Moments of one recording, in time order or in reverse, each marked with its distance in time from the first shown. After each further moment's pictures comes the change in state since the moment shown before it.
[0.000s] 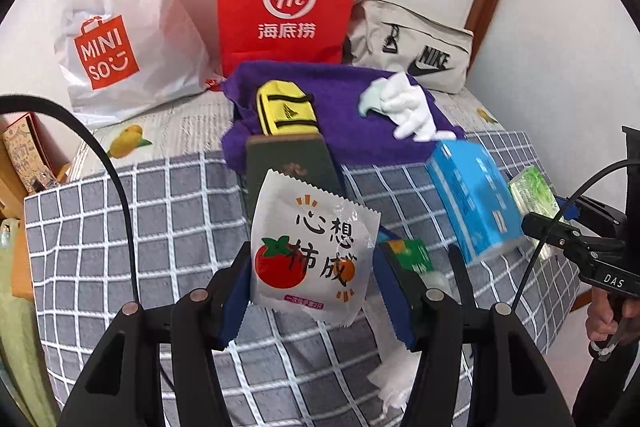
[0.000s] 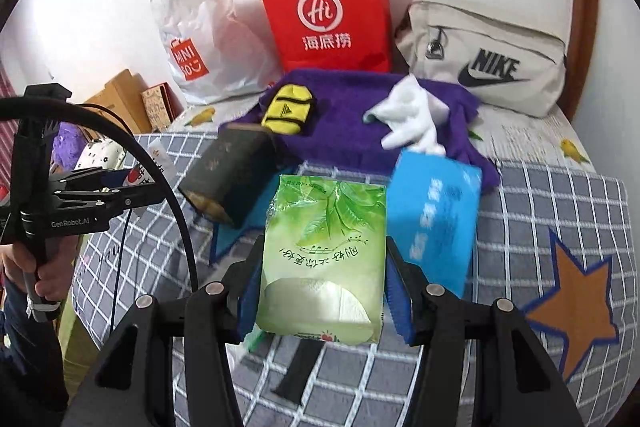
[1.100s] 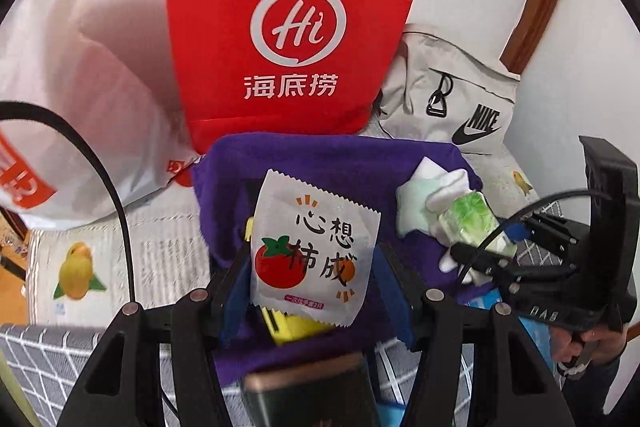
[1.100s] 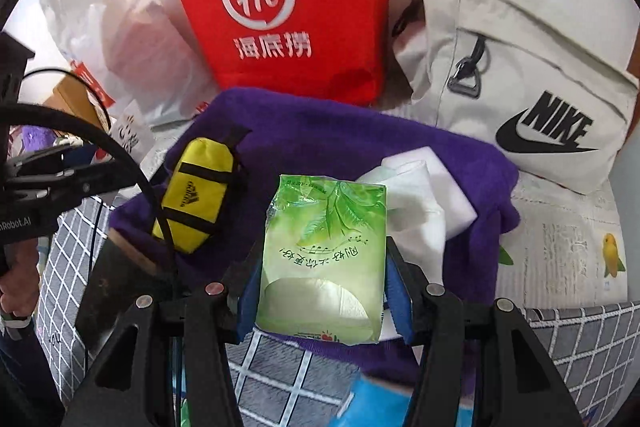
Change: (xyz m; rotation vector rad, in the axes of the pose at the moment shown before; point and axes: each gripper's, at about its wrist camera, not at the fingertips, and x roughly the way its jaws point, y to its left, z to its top) left arm 0.123 0.020 0.162 -0.019 0.020 -0.035; right arm 0.166 -0.053 0.143 -0.027 0.144 -0.055
